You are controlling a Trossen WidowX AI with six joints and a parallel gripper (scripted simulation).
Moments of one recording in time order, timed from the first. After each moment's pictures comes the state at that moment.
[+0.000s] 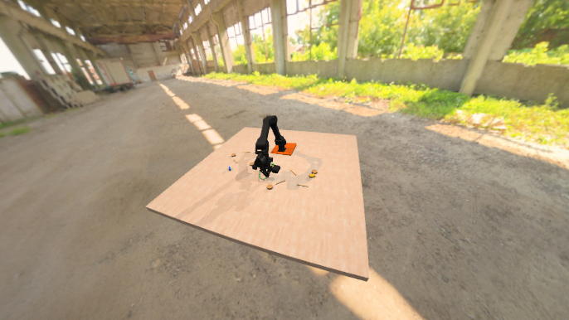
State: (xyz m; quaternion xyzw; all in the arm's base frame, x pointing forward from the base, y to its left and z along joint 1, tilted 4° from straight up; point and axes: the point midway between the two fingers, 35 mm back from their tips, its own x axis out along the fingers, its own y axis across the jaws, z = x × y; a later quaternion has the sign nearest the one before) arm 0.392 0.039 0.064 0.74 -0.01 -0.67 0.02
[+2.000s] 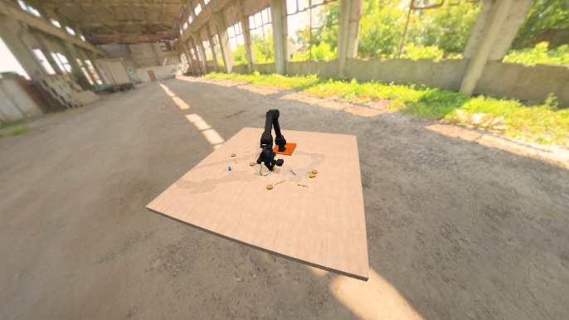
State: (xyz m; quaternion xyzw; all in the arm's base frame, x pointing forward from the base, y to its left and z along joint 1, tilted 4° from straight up) arm 0.316 0.035 0.056 0.74 0.01 -0.68 0.04
